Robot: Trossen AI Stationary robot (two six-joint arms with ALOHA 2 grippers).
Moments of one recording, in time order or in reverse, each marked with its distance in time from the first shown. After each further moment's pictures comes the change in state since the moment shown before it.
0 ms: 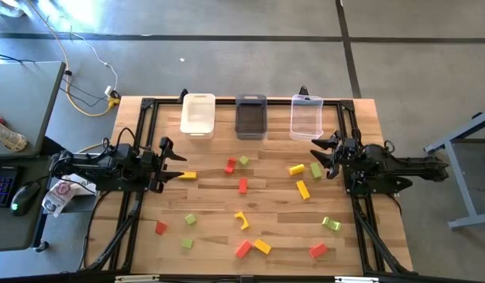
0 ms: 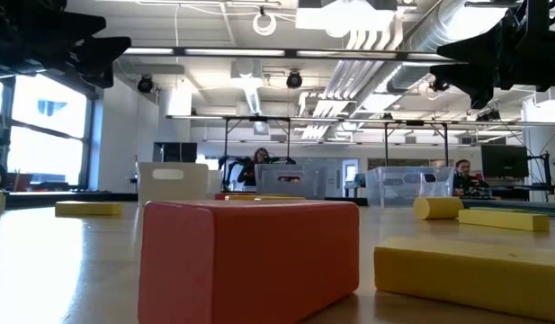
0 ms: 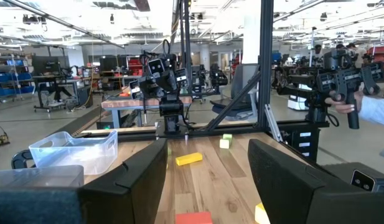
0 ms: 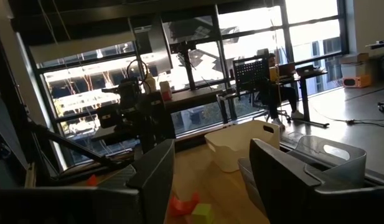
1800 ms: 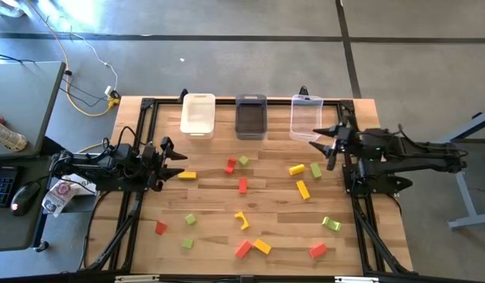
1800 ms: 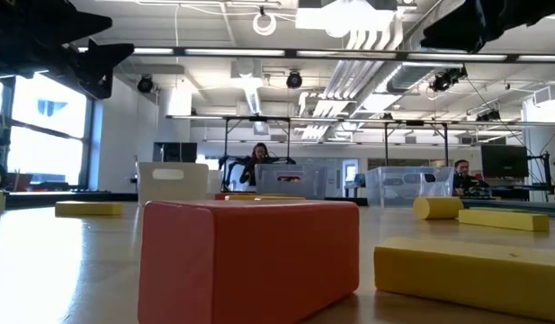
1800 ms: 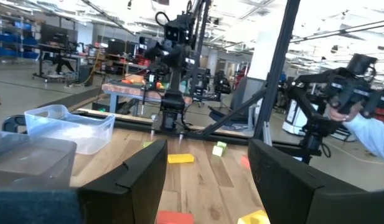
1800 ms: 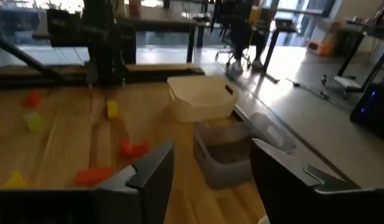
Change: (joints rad) left arm 0.000 0.000 0.000 0.003 -0.056 -0.210; right arm 0.000 0.447 0.553 -0.541 0.084 -0.186
